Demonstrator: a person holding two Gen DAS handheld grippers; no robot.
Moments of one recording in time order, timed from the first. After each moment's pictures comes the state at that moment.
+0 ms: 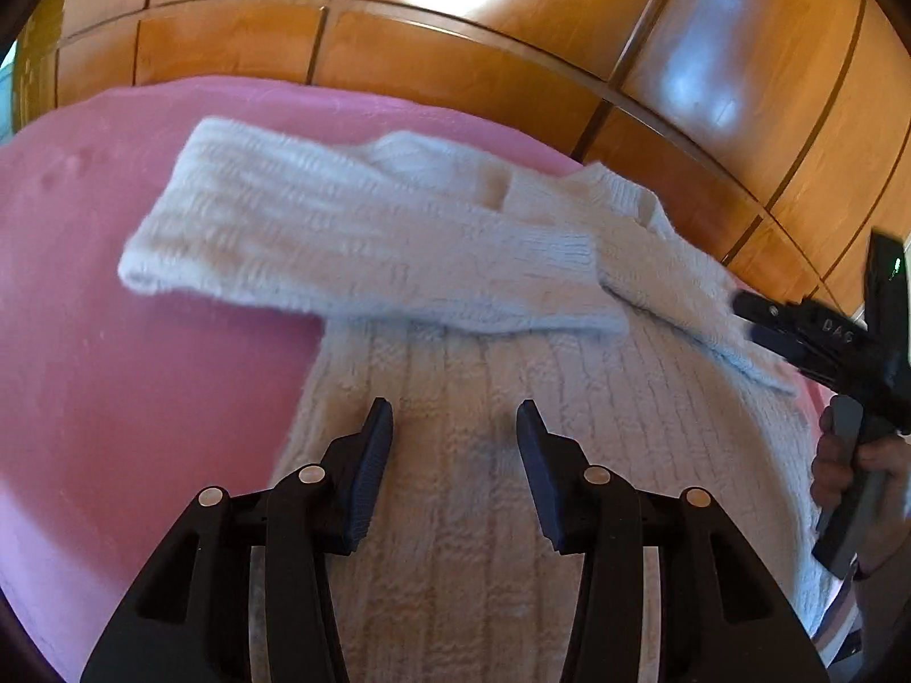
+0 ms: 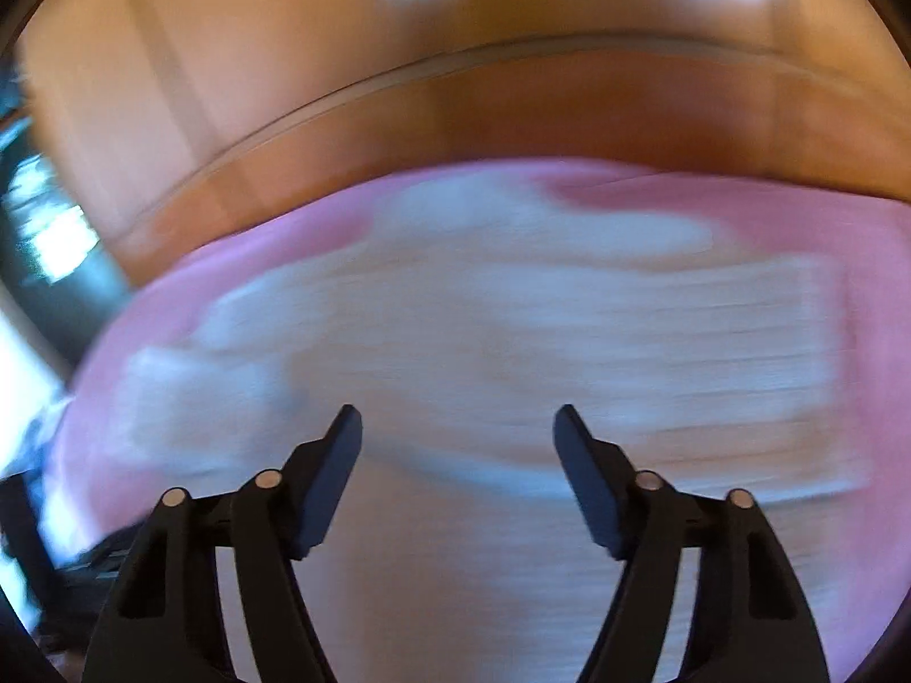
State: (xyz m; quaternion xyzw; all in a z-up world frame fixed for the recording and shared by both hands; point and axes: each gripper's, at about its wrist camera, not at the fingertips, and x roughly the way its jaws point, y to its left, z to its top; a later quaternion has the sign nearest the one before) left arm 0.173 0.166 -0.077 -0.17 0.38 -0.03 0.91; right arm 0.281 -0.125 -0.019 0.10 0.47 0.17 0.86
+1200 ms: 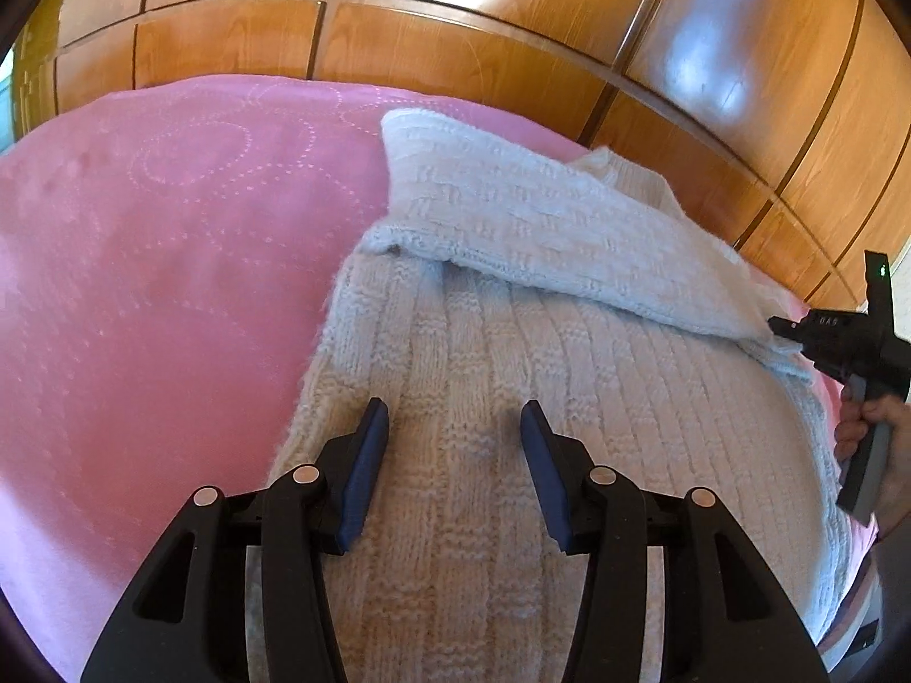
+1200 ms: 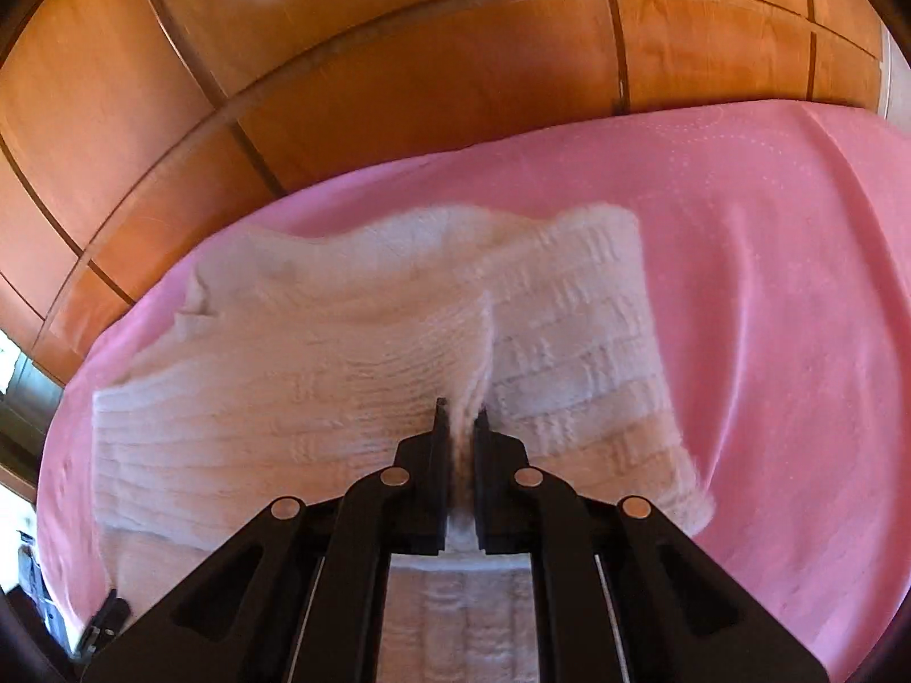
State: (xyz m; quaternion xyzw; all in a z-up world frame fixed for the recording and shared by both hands) left arm 0.183 0.160 -0.072 -0.14 0.40 -0.02 0.90; right arm 0.304 -0.264 -0.039 0.16 0.48 -0.01 0.86
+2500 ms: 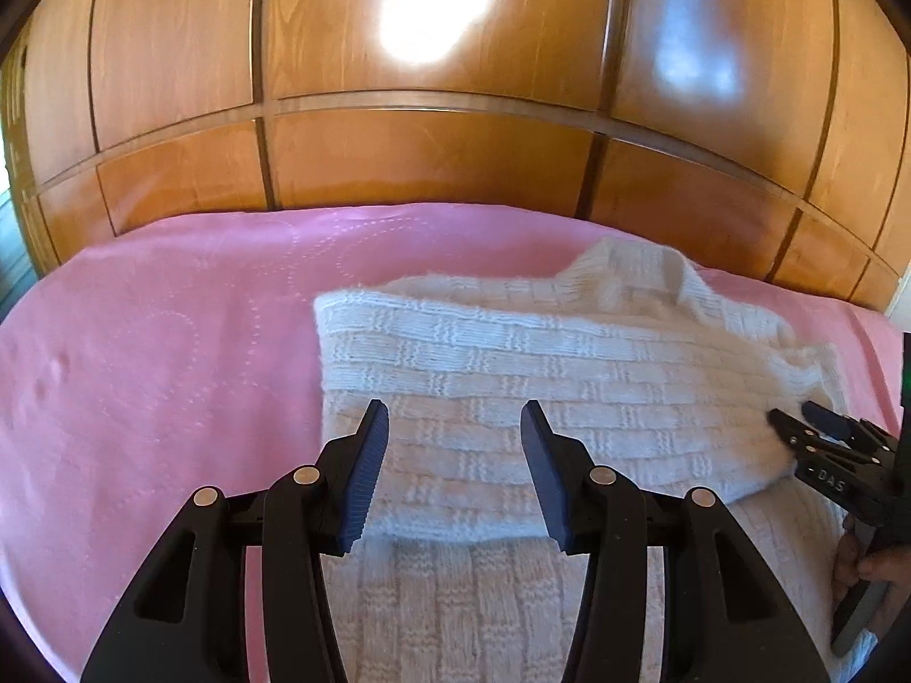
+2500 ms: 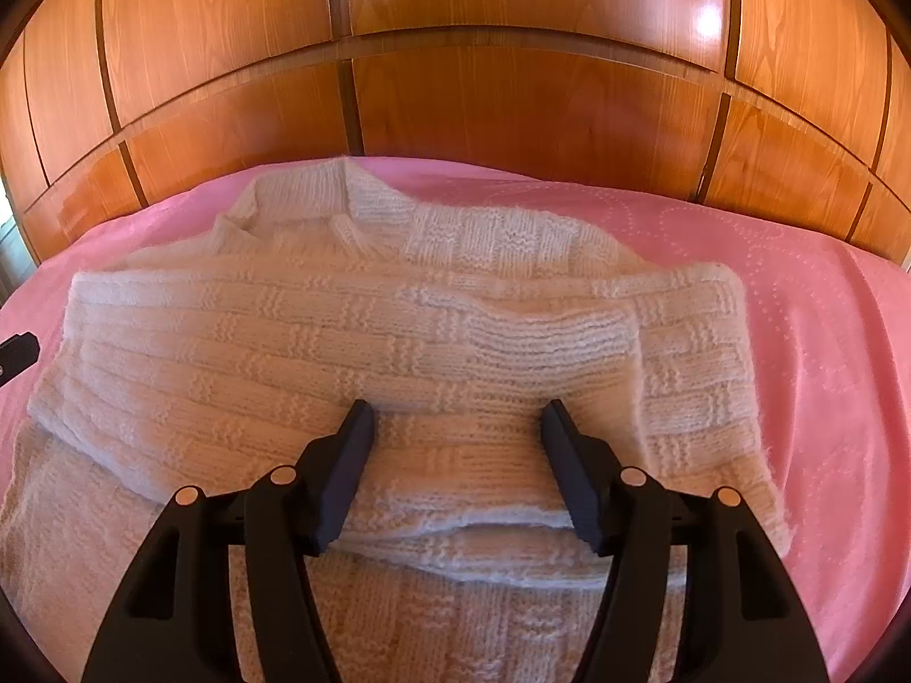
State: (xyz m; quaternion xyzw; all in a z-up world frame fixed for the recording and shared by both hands) left arm 0.277 0.119 -0.026 -0.04 0.35 0.01 0.93; right arm 0.299 -0.189 -0.061 0.00 0.44 0.02 0.90
